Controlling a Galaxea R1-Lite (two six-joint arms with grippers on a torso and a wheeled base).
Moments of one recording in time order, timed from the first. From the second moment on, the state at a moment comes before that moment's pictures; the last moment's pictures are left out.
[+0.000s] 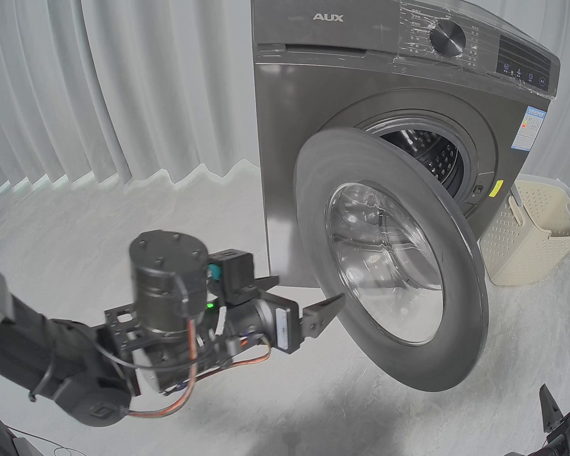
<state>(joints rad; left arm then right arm) -0.81 1.77 -0.69 -0.86 0.03 -0.30 0.00 0.02 -0.02 0.03 0.02 -0.01</state>
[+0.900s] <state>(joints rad) -0.38 0.60 -0.02 -0.42 0.14 -0.10 0.03 0.11 -0.21 0.02 0.17 0.03</state>
